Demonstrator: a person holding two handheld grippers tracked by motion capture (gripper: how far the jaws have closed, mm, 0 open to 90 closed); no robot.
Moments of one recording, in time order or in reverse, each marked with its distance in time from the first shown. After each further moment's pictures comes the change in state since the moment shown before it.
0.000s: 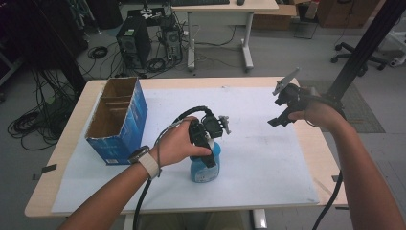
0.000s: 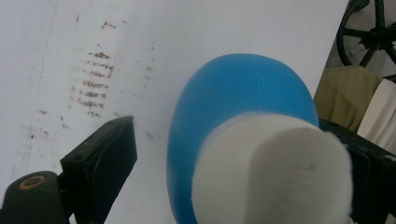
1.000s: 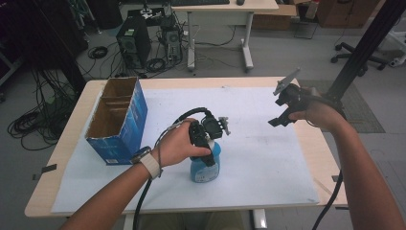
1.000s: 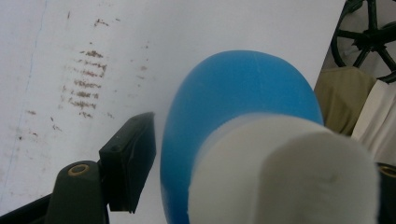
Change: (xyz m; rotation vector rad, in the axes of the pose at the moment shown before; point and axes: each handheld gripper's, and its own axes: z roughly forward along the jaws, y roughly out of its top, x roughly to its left) left arm 0.001 -0.001 0.004 0.000 -0.026 -0.007; right arm -0.001 -0.002 0.000 0.000 -0.001 0.004
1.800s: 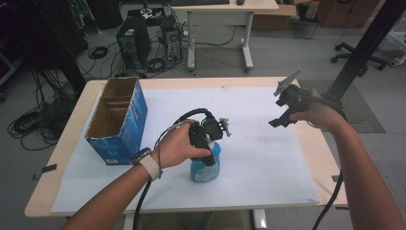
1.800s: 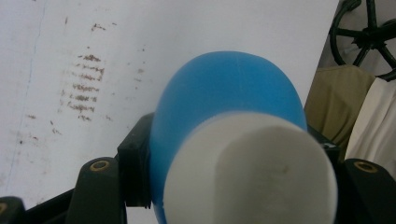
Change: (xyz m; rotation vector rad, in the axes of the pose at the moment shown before) left arm -0.004 -0.001 -0.002 -0.009 0.009 0.023; right arm 0.002 -0.002 -0.001 -0.001 -0.001 0.004
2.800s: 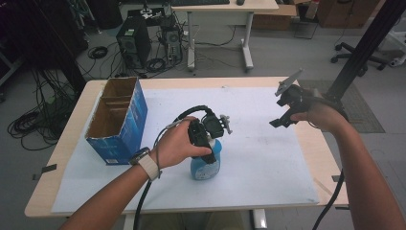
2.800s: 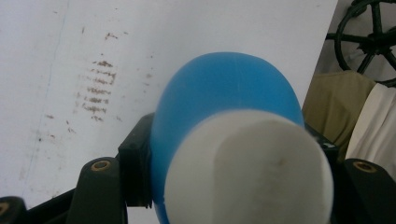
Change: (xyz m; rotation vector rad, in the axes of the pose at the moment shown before) left arm -0.006 0.004 -0.019 -0.019 0.032 -0.006; right arm 0.002 -0.002 -0.004 -0.005 -0.005 -0.001
